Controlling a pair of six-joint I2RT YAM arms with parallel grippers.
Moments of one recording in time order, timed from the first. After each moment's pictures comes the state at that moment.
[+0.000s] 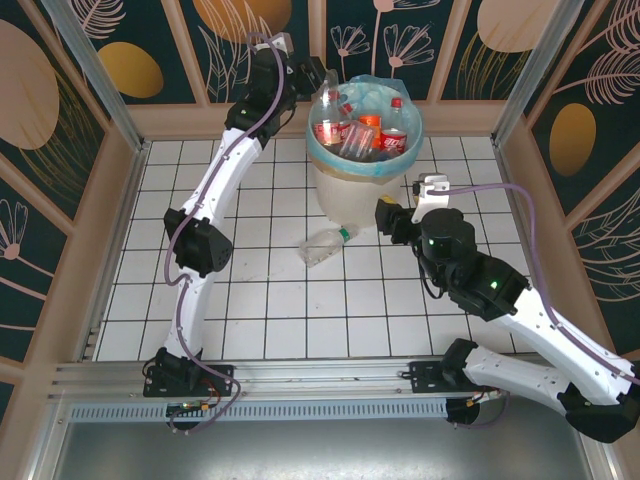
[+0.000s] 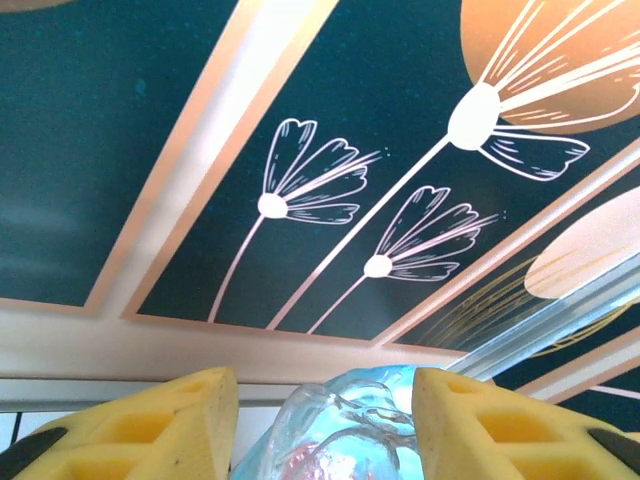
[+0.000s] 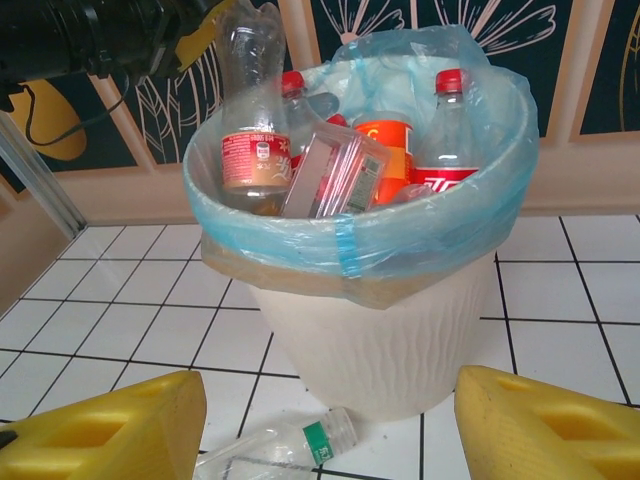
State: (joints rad) left arm -0.44 2.34 2.60 -0.42 0.04 -0.67; right arm 0.89 0.85 1.04 -0.47 0.58 0.35
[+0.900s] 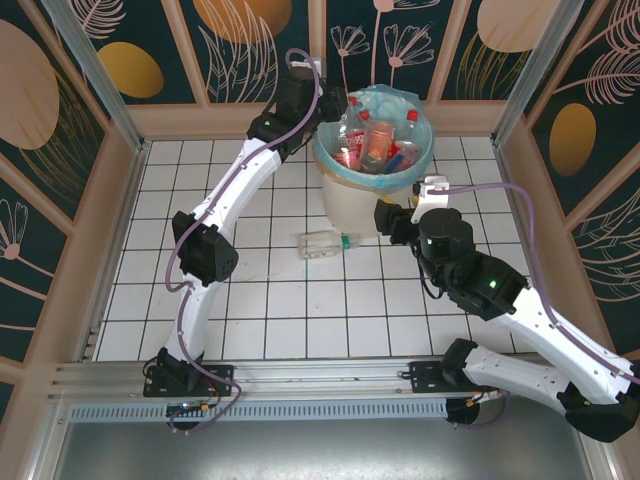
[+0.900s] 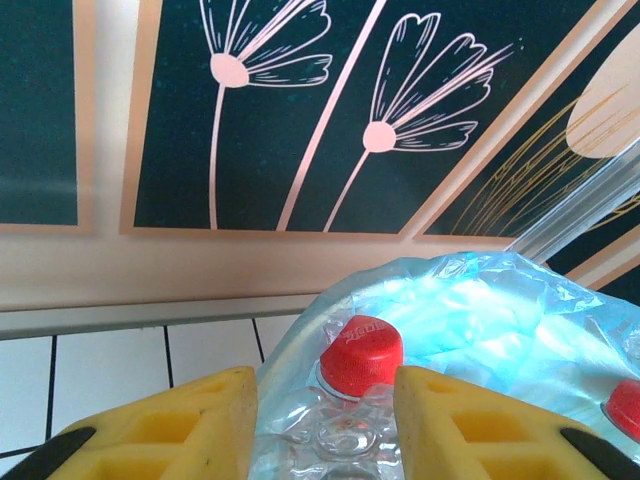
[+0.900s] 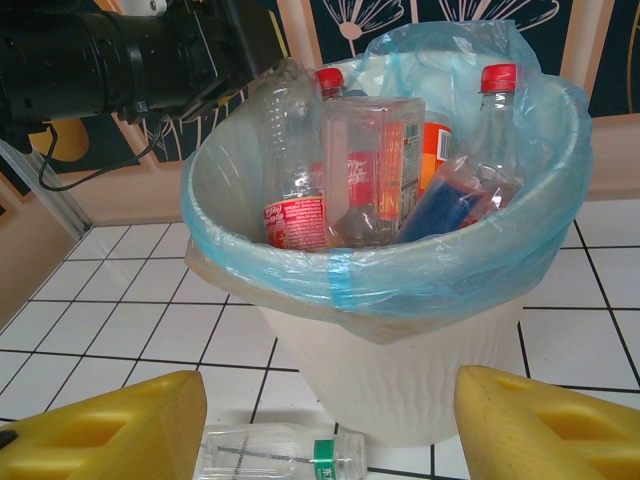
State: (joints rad) left arm -0.56 2.28 2.47 -0.52 -0.05 -0.50; right arm 0.89 0.86 1.04 -0.48 0.57 0.39
